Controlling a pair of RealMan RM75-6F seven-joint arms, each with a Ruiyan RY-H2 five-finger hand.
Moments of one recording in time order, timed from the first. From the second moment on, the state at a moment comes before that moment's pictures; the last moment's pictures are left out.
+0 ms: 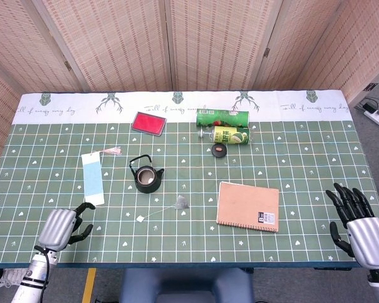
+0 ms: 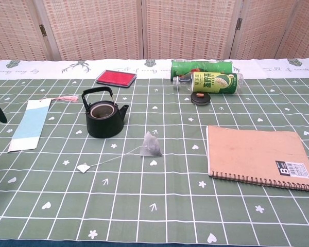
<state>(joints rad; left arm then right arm) -0.22 -1.32 -0.03 -1.73 1.48 1.31 0.20 0.02 -1.06 -0.02 -1.62 -1.71 1.61 0.02</state>
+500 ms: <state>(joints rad) -0.25 -1.53 -0.04 -1.61 1.43 1.28 0.32 0.01 -1.06 -0.02 -1.61 -1.74 1.64 0.03</state>
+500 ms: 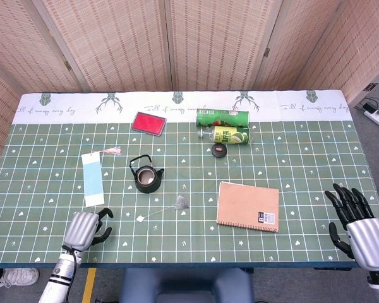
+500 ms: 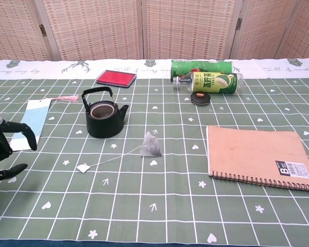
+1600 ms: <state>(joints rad) -0.34 -1.82 -0.03 -1.26 1.50 1.26 0.37 -0.04 -1.02 -0.01 -1.59 -1.76 1.76 0.17</state>
